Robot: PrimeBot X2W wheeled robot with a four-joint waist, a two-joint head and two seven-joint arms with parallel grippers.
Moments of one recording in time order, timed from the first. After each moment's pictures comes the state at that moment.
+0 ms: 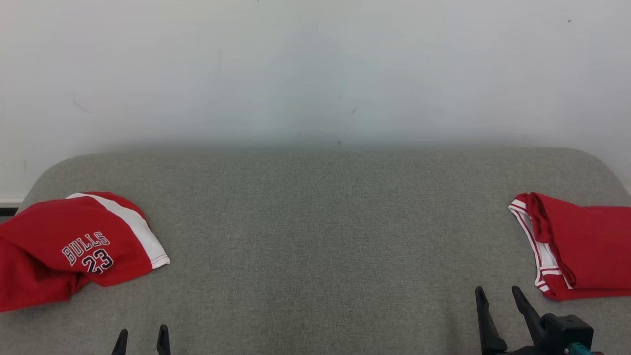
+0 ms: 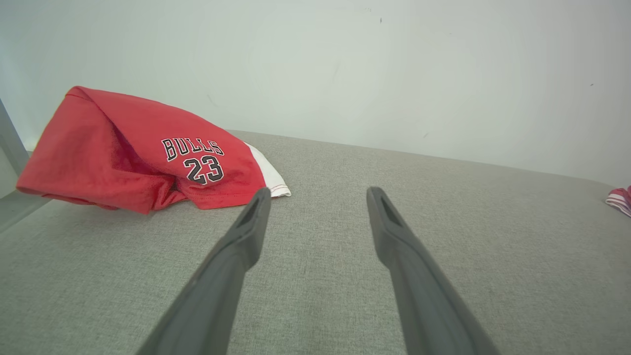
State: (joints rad) left arm 0.16 0.08 0.05 0.13 -0.22 -0.13 -0.26; right arm 0.06 -0.05 -0.08 0.16 0.12 0.13 -0.07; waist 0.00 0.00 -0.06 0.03
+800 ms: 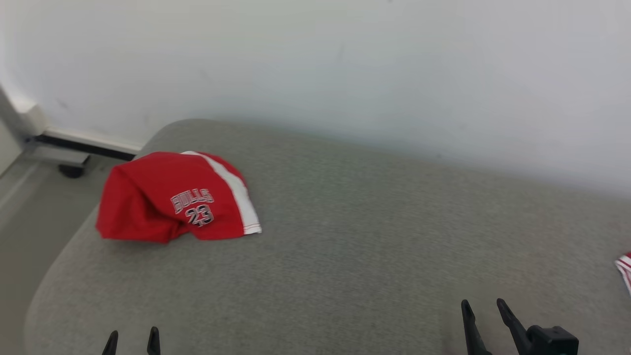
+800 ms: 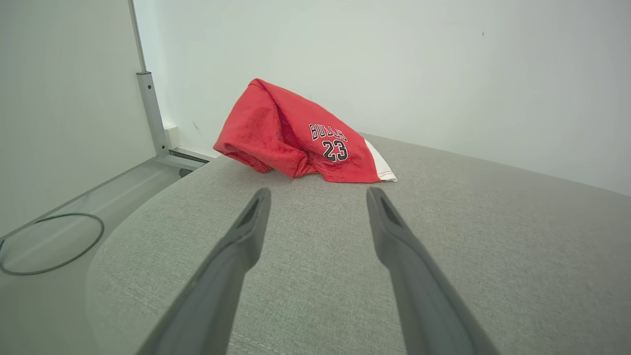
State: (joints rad) left arm 0.17 0.13 0.04 0.13 -0.25 -0.13 -0.26; right arm 0.08 -0.05 -0.03 0.20 0.15 0.13 -0.10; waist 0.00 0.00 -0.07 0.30
